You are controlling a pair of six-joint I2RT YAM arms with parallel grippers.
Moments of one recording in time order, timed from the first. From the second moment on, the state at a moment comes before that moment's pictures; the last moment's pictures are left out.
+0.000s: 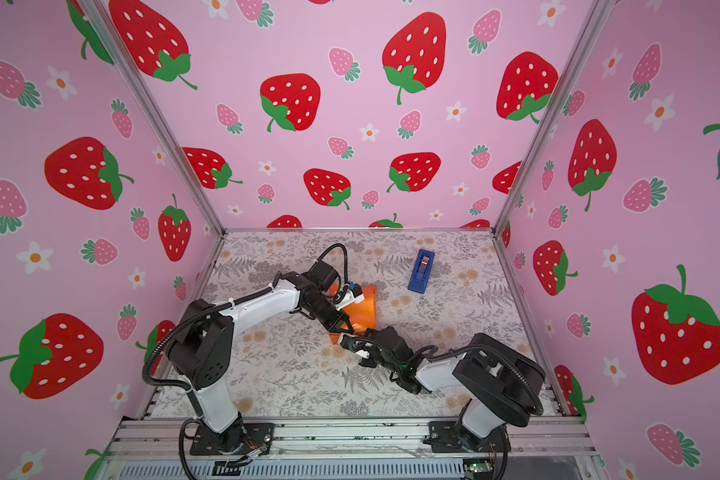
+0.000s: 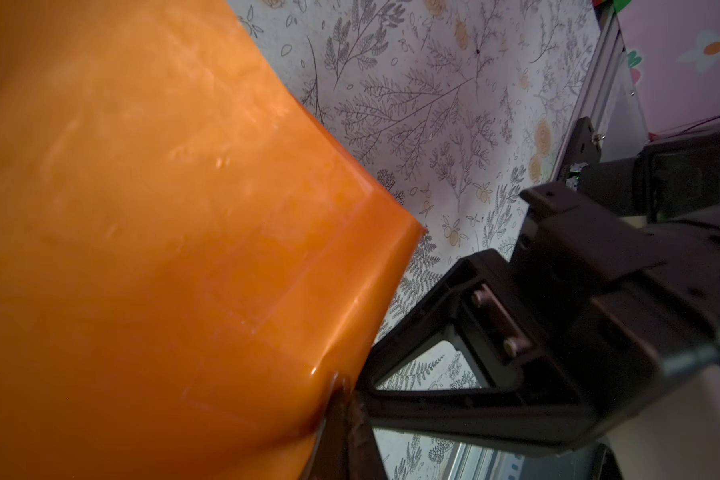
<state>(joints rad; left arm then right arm) -0.59 1.83 1.30 -0.77 0.64 0.21 1.03 1.55 0.39 0.76 0.02 -0.56</state>
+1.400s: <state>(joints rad) -0.59 1.86 1.37 -0.81 0.60 0.21 1.03 1.54 0.39 0.75 0.02 -0.54</state>
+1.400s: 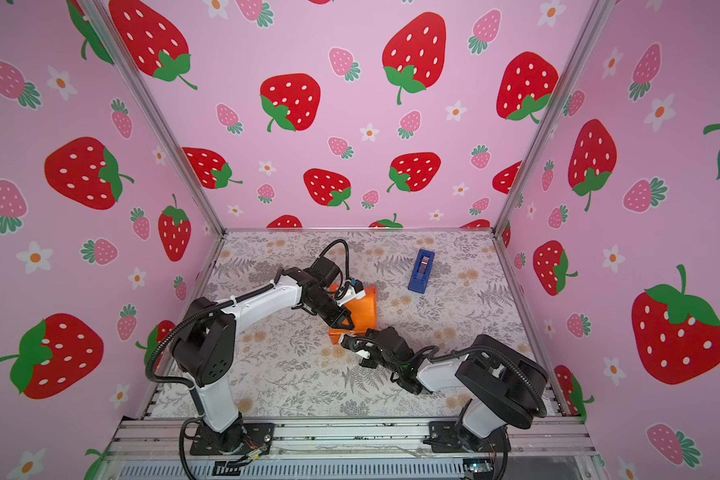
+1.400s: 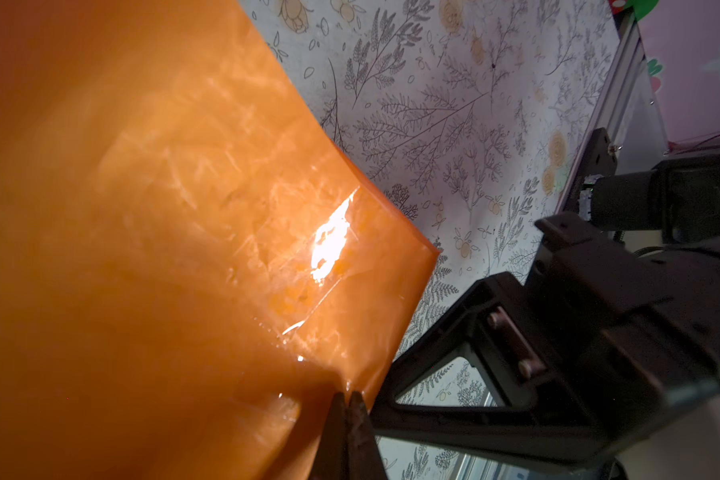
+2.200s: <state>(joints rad) -0.59 1.86 1.37 -0.82 0.60 0.21 1.03 1.62 0.41 0.75 0.05 -0.59</state>
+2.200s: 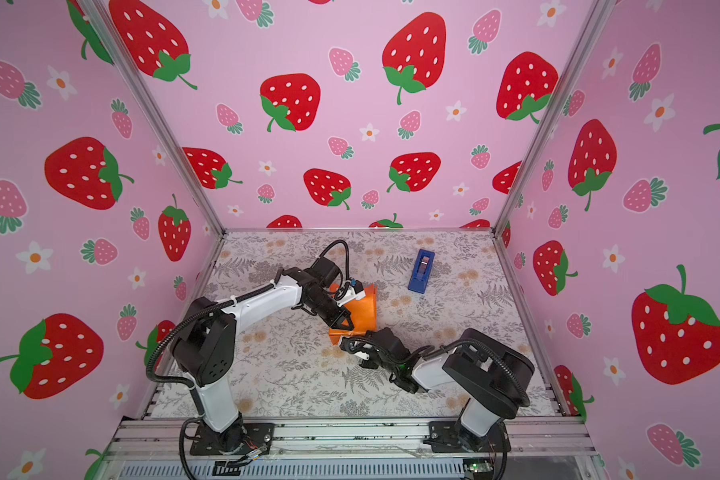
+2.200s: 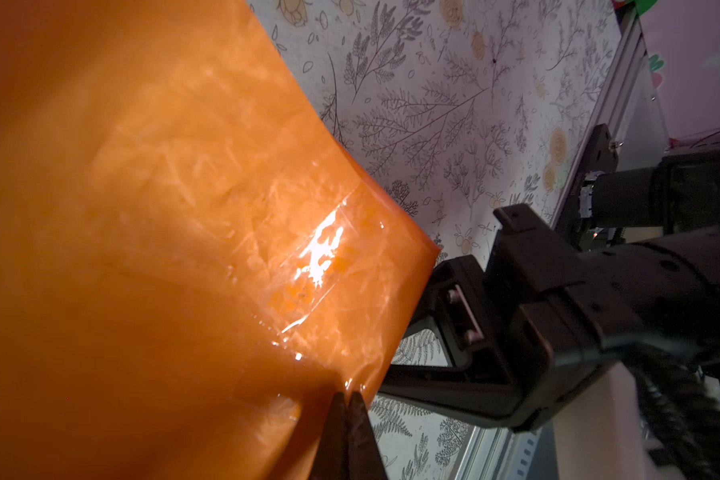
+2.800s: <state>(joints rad) -0.58 1.86 1.37 -0.82 0.60 0.21 1.05 1.69 0.45 0.76 0.07 -0.59</state>
